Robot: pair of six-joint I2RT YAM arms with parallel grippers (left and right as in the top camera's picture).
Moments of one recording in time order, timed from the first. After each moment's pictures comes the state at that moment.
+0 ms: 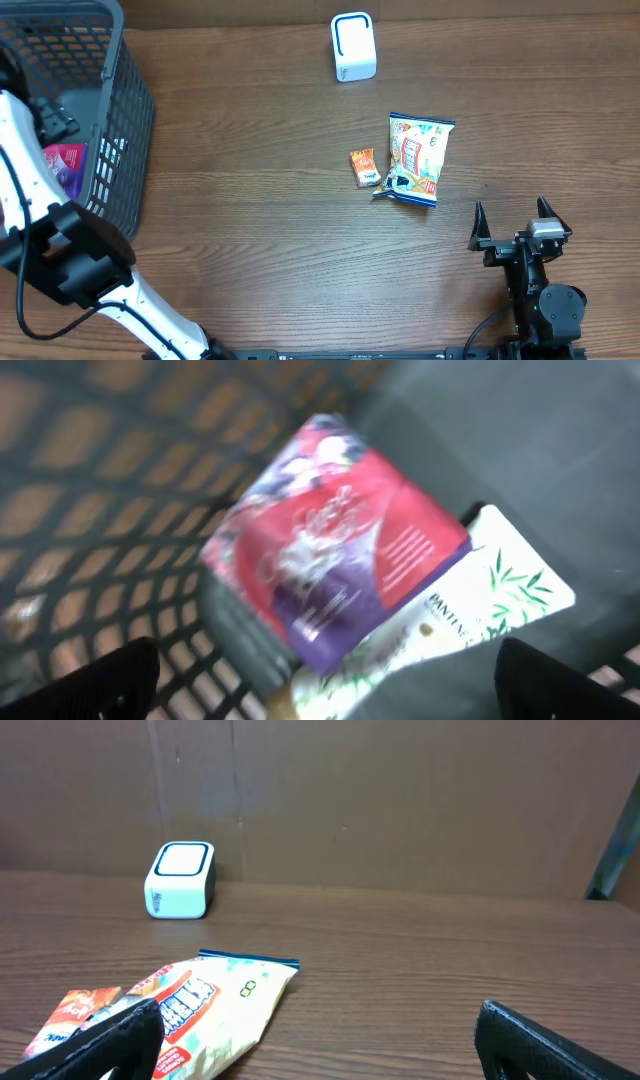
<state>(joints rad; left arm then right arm) 0.57 2.11 2.13 -1.25 -0.32 -0.12 0.03 0.01 0.02 -0.04 -0.02 -0.03</state>
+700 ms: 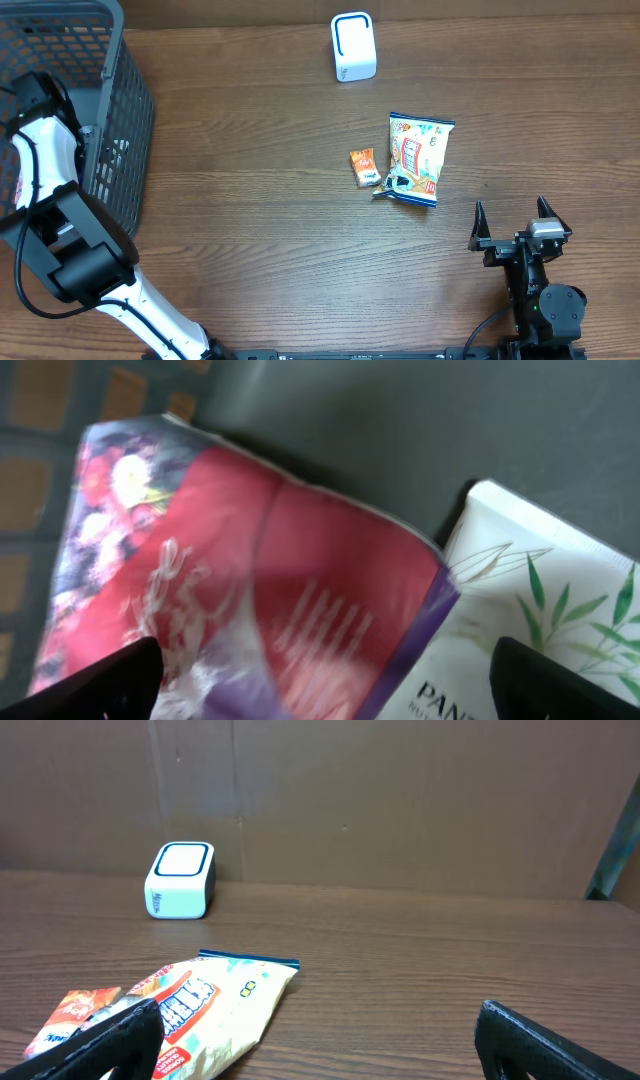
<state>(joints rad) 0.55 2.12 1.70 -0.76 -0.33 0.18 0.03 0.01 0.02 -0.04 -0.02 -0.04</state>
